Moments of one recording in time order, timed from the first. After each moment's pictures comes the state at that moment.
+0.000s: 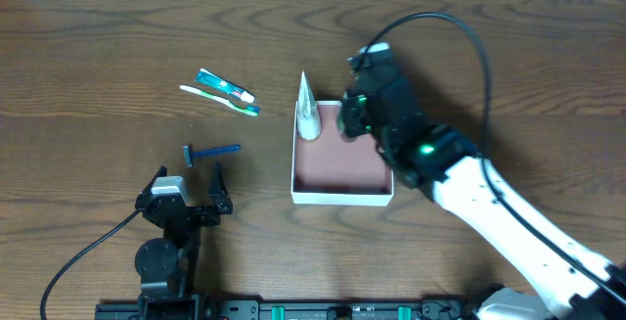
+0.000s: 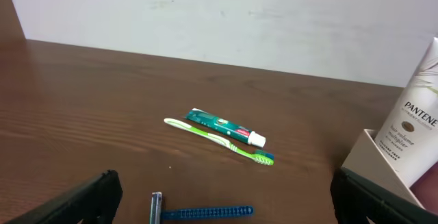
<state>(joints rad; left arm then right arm) 0.04 0.02 0.02 -0.11 0.04 -0.14 0.67 1.48 1.16 -0.37 0.27 0.34</state>
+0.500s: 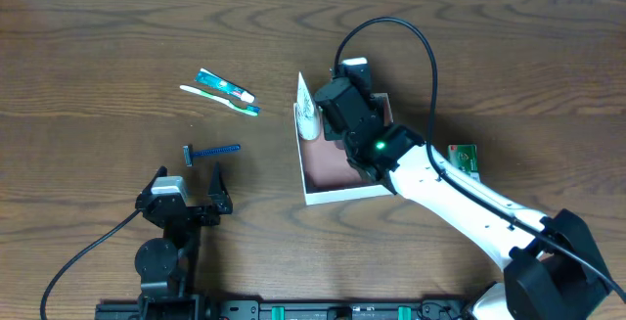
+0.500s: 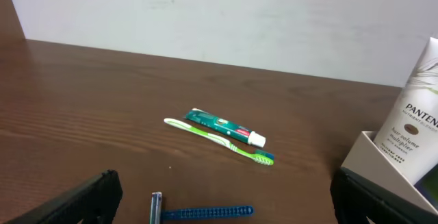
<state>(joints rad) 0.04 0.02 0.02 -0.11 0.04 -0.14 0.74 1.66 1.16 -0.30 0.43 0.47</state>
